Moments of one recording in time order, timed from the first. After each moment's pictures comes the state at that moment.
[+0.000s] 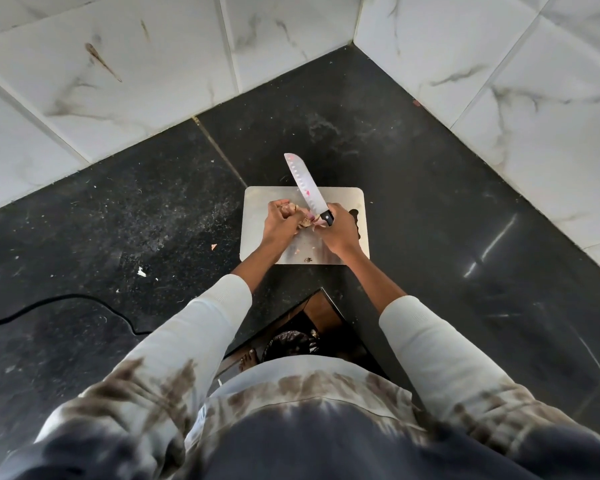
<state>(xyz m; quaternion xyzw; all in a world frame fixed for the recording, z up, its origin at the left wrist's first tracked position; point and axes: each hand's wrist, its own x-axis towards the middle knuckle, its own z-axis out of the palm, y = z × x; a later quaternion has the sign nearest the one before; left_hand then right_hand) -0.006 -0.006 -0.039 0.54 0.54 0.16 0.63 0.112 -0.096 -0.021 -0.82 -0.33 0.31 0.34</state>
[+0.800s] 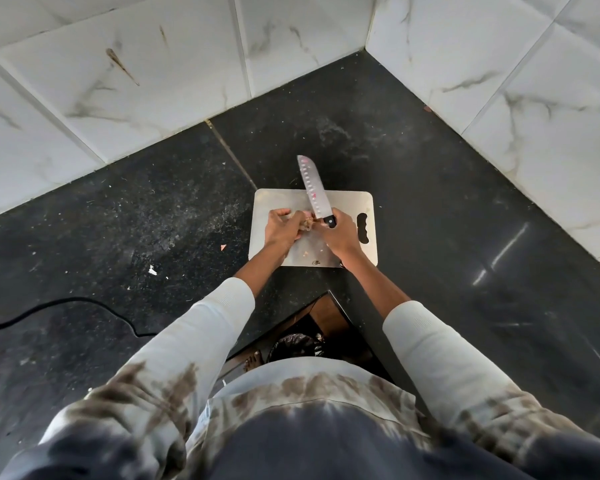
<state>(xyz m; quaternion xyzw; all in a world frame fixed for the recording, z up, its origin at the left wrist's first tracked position) -0.015 0.012 -0.069 0.46 0.59 0.18 0.64 0.102 -0.089 -0.033 -0.78 -0.31 0.34 0.41</state>
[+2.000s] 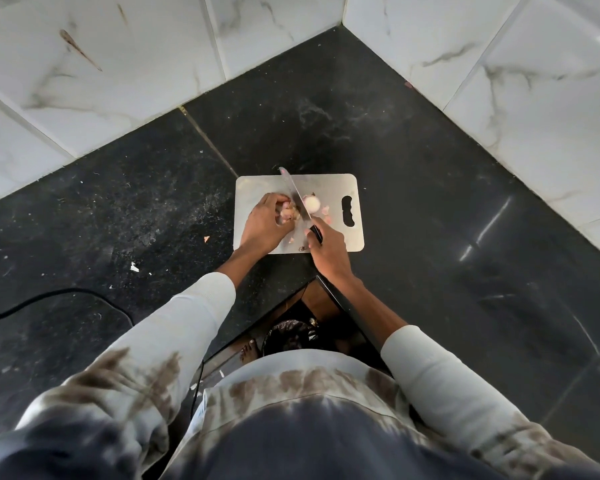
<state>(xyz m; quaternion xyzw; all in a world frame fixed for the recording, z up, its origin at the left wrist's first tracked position) -0.037 -0.010 -0.028 0.82 0.43 0.12 0.35 0.073 -0.146 -0.054 -0.80 -0.37 0.28 0.39</state>
